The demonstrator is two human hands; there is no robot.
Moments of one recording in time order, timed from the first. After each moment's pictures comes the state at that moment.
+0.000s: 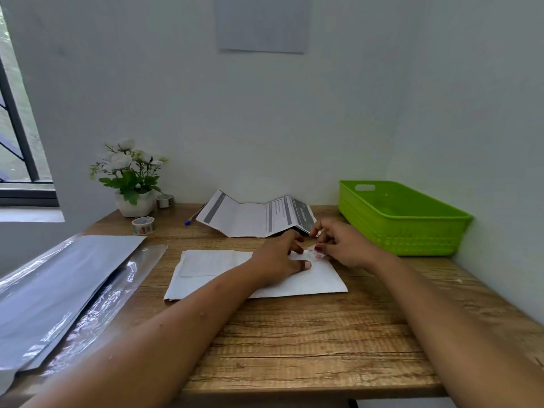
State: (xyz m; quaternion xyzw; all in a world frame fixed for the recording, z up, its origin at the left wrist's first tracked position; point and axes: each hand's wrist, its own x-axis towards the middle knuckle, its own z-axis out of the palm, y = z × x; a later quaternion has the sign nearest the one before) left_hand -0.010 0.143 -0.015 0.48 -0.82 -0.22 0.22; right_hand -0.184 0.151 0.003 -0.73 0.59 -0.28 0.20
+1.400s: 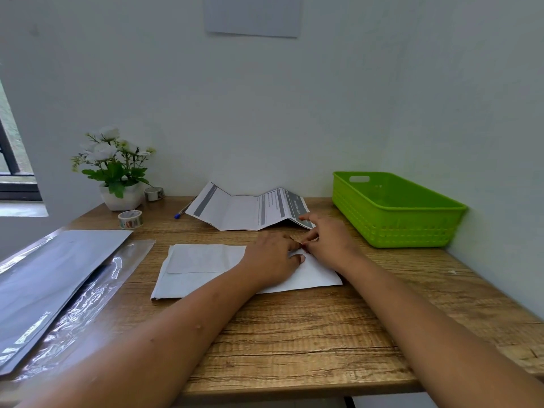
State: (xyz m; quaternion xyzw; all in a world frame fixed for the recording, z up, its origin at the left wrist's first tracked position) left_hand -0.018 0.132 -0.031 0.48 -0.87 -0.02 0.12; right_hand -0.163 0.148 -0.014 -0.69 0.62 -0.35 0.11
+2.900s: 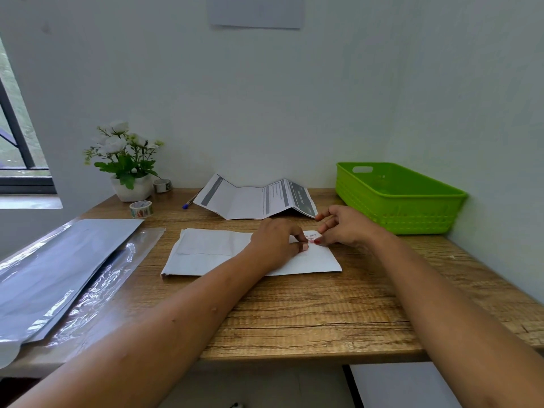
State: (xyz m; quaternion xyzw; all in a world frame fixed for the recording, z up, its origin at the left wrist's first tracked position) left_hand -0.019 0.146 -0.021 0.49 -0.85 -0.08 0.20; right_hand -0.187 0.157 0.004 -0.65 0.65 -0.30 0.26
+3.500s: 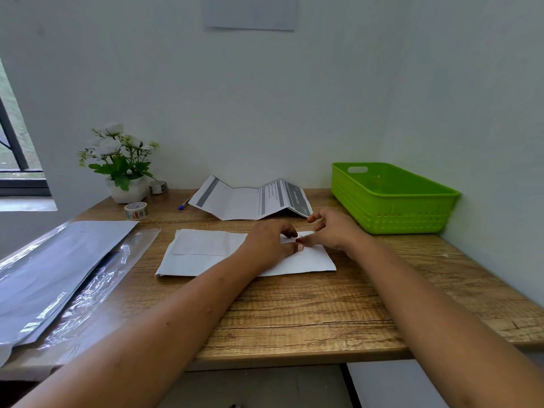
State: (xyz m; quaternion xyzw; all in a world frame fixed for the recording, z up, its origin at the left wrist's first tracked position) left_hand -0.012 0.156 -0.017 0.48 -0.84 -0.13 0.23; right_hand -0.174 0.158 -0.006 -0.63 0.67 -0.31 0.24
